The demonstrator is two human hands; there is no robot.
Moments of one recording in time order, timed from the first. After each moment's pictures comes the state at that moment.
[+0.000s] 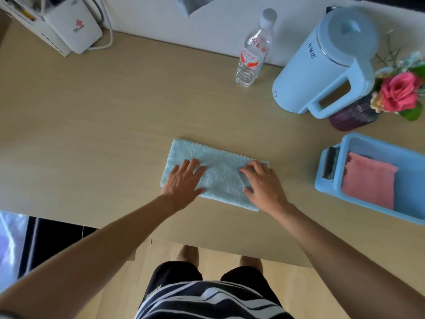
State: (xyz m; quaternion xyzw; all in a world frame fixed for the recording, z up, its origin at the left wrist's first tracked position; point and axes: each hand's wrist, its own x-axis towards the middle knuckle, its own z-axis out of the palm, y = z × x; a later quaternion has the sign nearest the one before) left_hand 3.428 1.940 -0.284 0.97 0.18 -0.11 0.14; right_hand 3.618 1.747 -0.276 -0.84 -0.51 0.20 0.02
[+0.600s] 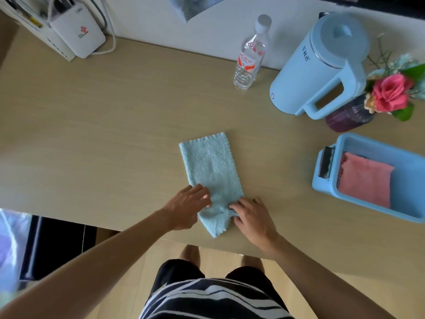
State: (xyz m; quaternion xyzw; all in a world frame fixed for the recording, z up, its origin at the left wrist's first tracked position) left_hand 3.397 1.913 -0.280 0.97 -0.02 -0.15 0.18; right_hand 3.545 1.705 -0.284 -0.81 -0.55 0.18 0.06
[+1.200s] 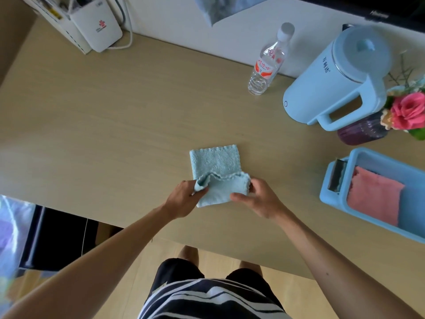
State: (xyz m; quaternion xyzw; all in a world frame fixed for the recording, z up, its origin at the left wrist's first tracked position) left_hand 3.406 1.929 -0.259 0.80 0.35 -0.08 0.49; right_hand 3.595 1.770 -0.232 -0.73 -0.30 0.51 0.35
